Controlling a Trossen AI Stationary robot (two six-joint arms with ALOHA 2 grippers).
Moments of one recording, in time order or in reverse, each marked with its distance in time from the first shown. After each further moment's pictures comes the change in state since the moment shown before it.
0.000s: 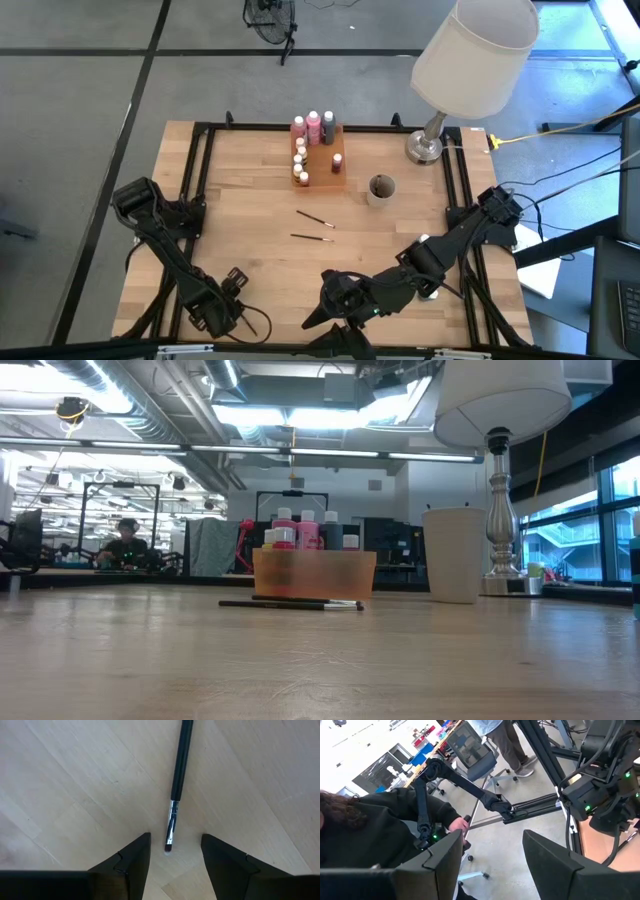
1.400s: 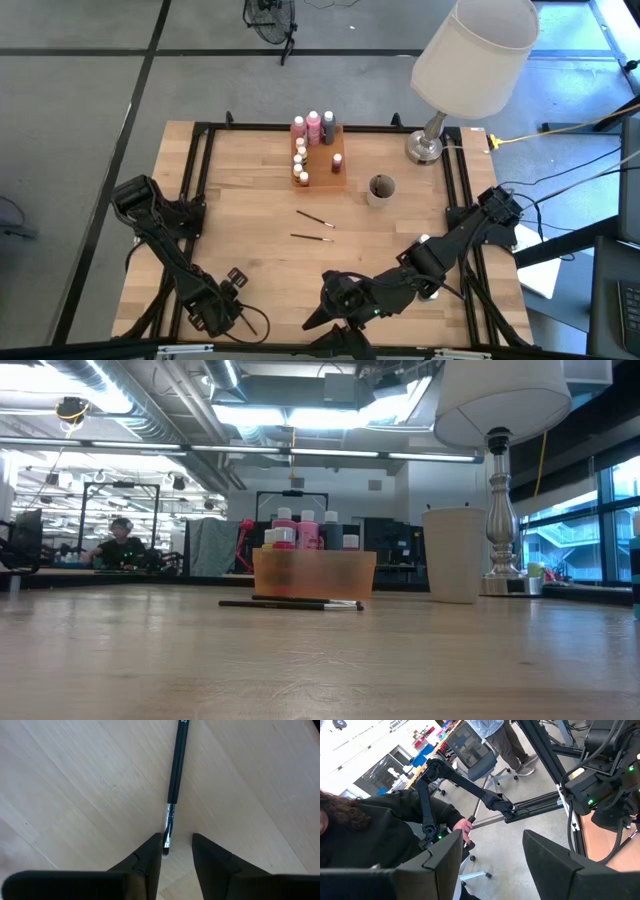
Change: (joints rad) left arm 0.000 -0.007 -0.050 0.055 -0.015 0.005; right arm 0.004 0.000 0.000 0.000 0.002 0.023
